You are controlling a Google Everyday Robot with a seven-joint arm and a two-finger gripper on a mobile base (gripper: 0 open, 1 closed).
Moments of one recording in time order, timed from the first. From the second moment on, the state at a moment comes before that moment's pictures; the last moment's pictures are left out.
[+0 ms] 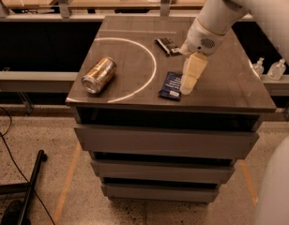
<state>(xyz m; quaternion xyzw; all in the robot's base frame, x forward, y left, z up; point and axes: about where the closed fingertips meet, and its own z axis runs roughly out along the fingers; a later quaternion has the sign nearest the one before) 0.616 -0.121 0.876 -0.65 0.74 0.10 0.14</state>
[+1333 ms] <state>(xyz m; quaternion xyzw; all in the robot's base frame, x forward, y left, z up) 0.624 -0.094 0.831 -0.62 0.76 0.15 0.13</state>
